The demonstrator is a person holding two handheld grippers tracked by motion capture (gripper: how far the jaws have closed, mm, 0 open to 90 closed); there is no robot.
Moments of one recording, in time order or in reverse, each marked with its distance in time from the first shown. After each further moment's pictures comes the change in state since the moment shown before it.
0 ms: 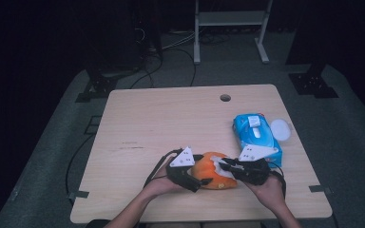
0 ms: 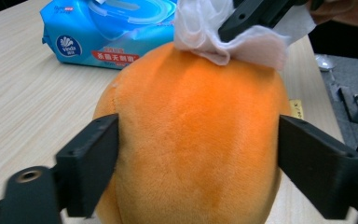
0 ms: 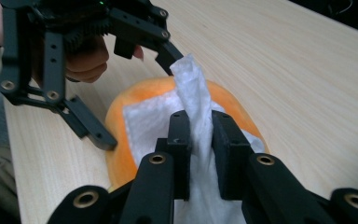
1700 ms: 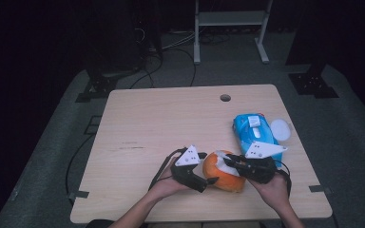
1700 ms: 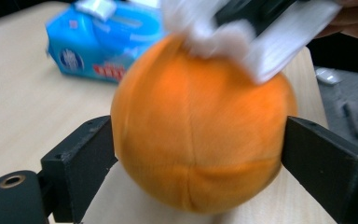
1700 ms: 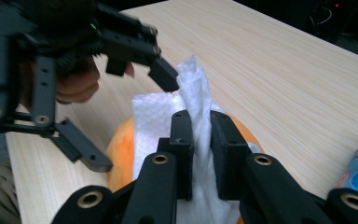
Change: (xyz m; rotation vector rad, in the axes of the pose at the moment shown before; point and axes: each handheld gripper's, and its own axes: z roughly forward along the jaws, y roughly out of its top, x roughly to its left) left arm -0.009 0.011 0.009 -0.015 0.024 -0.067; right arm -0.002 0.008 -0.018 -0.046 -0.039 0.021
